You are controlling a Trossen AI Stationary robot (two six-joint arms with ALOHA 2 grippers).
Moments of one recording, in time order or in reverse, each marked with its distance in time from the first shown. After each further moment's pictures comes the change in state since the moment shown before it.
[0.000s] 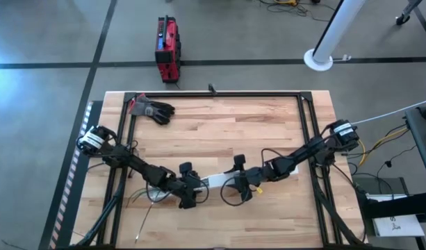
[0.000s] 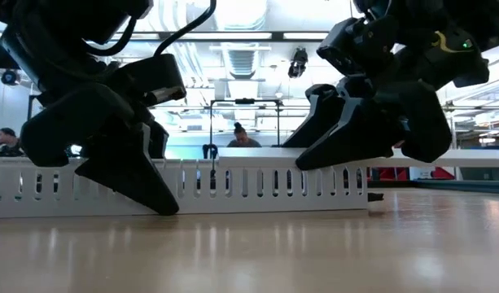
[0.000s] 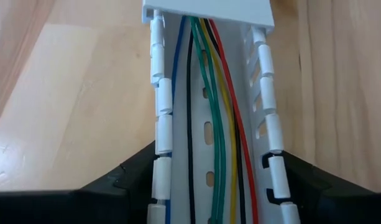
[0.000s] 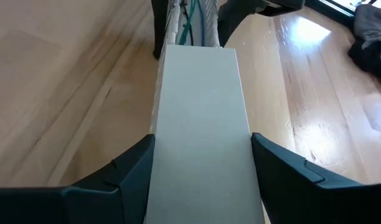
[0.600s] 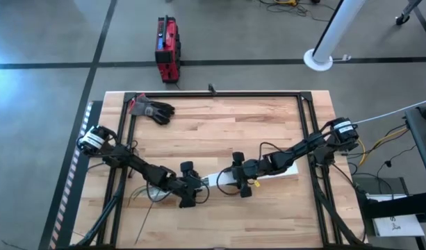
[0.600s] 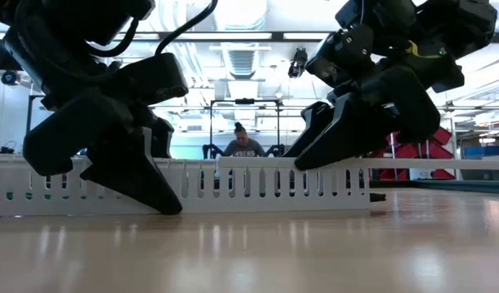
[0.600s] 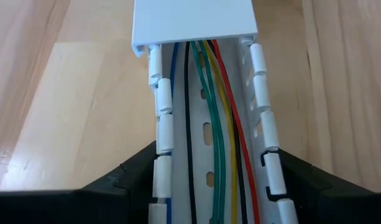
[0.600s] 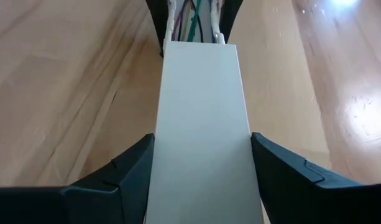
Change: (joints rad) left arm -0.003 0.001 0.000 0.007 -0.020 0.089; right arm -0.096 -0.004 0.003 -0.063 -0.189 0.153
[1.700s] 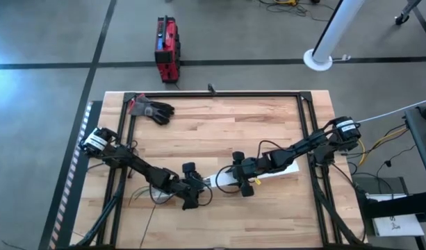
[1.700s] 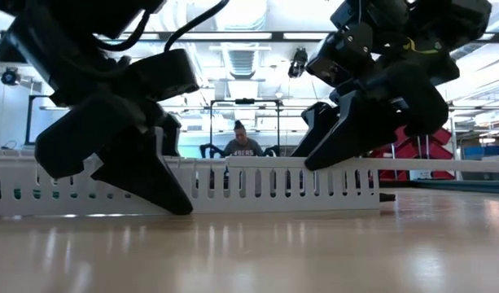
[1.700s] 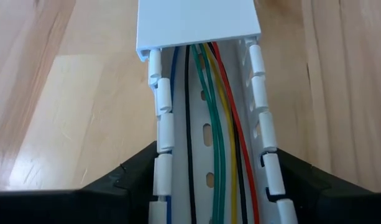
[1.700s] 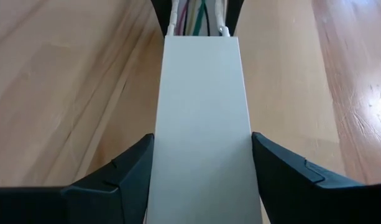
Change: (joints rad) left arm -0.003 0.005 0.056 -0.006 -0.045 0.023; right arm -0.012 0.000 0.008 -0.094 -0.077 0.012
